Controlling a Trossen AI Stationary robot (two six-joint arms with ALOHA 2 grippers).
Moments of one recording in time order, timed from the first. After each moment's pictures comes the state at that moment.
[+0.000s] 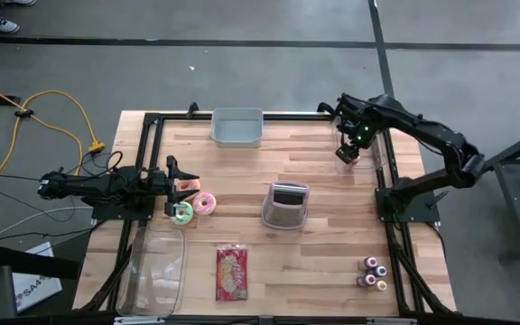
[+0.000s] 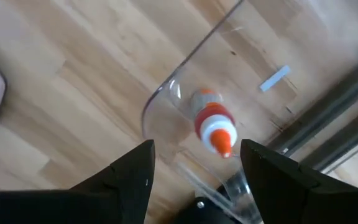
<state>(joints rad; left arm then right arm) -0.08 0.00 0.02 0.05 -0.16 0.05 -0.72 1.35 1.17 -1.34 0.01 0.10</state>
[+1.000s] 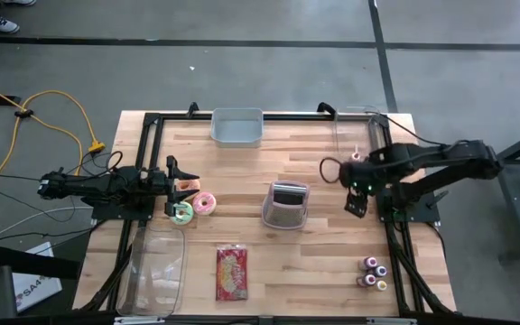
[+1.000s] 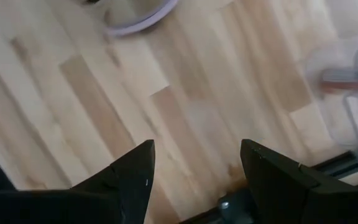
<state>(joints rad) -0.08 0.00 0.02 0.05 -0.16 0.05 0.12 1.15 1.17 -1.39 0.00 0.63</state>
